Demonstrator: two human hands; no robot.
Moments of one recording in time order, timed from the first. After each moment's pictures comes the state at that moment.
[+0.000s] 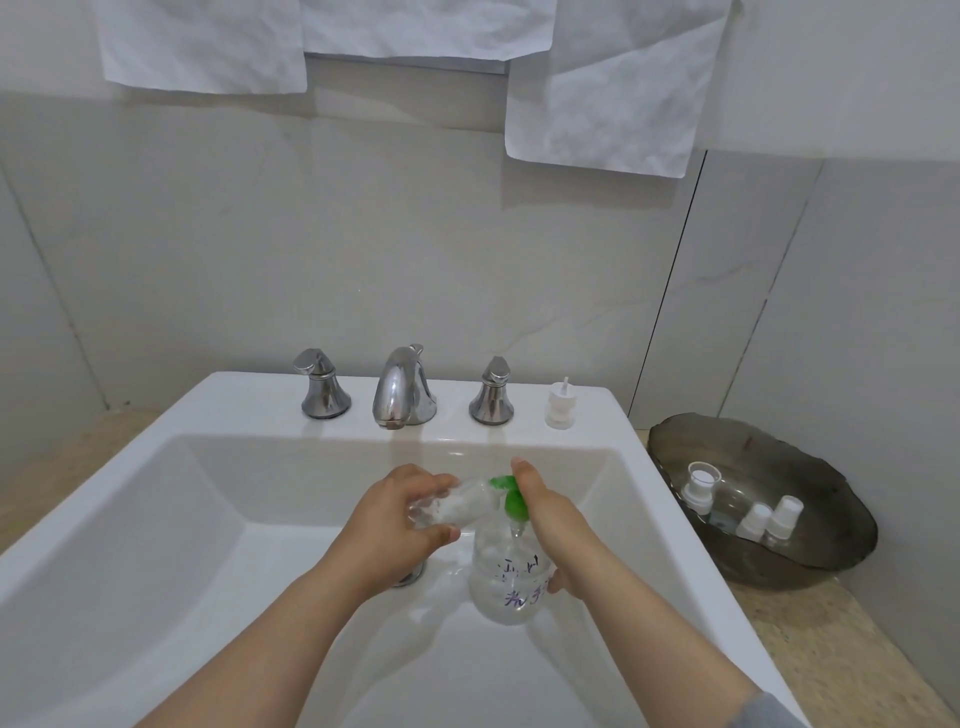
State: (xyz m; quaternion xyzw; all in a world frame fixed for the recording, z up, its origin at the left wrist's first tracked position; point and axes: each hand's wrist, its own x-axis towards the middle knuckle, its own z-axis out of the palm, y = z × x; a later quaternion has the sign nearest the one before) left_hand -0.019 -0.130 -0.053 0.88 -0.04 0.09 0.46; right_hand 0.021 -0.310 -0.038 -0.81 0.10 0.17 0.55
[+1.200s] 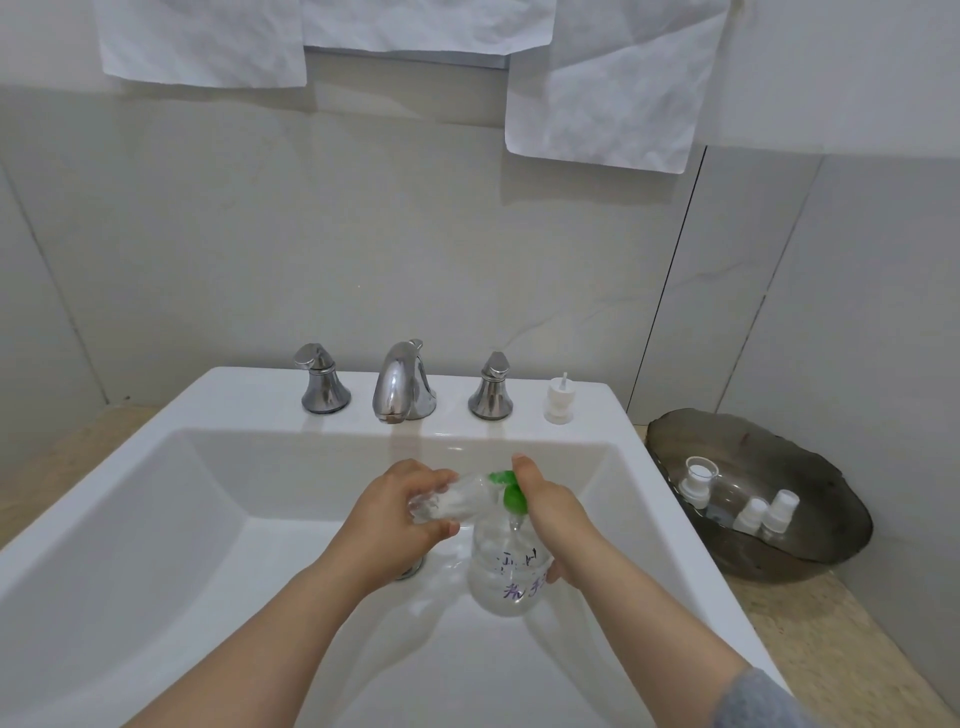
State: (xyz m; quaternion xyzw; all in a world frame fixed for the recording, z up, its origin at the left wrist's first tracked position) left_hand -0.020 -0.131 -0.054 0.89 -0.04 0.10 0.45; right_hand 0.015 -0.306 -0.028 -0.82 0.10 0.14 0.54
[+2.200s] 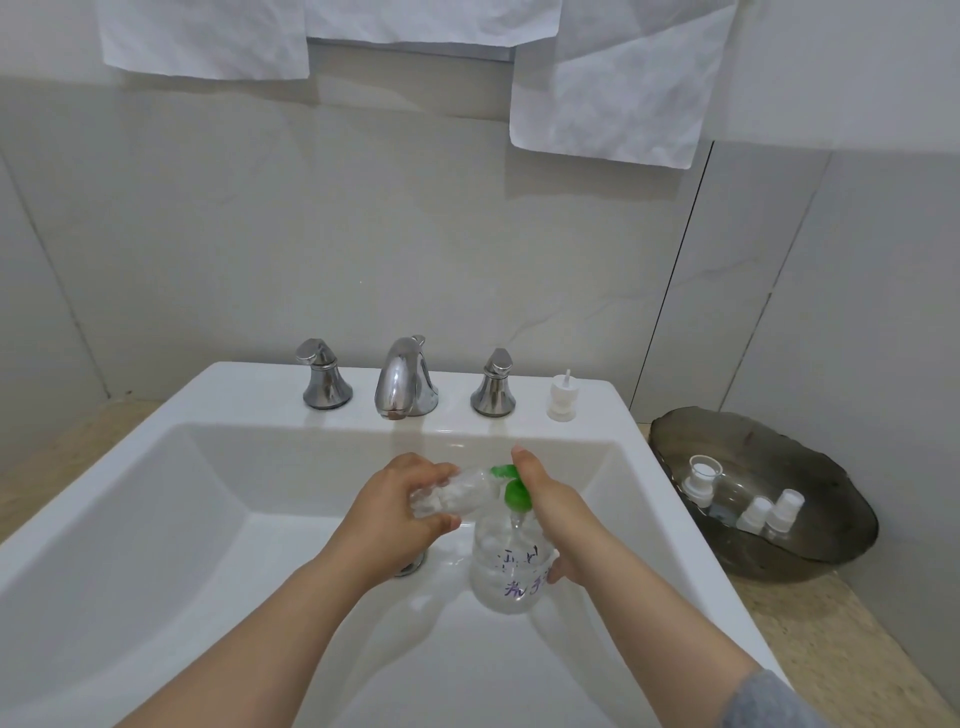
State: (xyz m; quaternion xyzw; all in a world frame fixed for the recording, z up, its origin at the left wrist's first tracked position) left_hand -0.019 -0.131 -0.053 0.89 -0.04 0.11 0.45; right_hand 0.022 -0.309 -0.034 -0.78 0.15 0.20 0.57
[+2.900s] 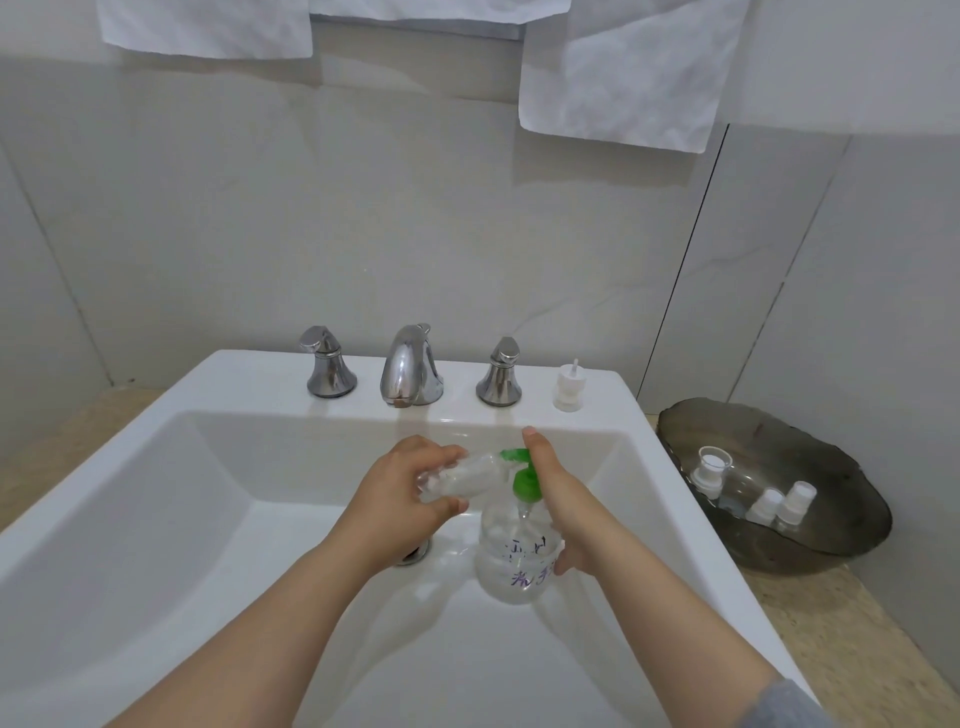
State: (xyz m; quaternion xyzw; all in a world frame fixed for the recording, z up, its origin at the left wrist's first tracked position) left_hand -0.020 -0.131 -0.048 0.88 -0.05 0.13 0.46; right_hand 0.025 -0.311 -0.039 -0.77 0.14 0.21 0.59
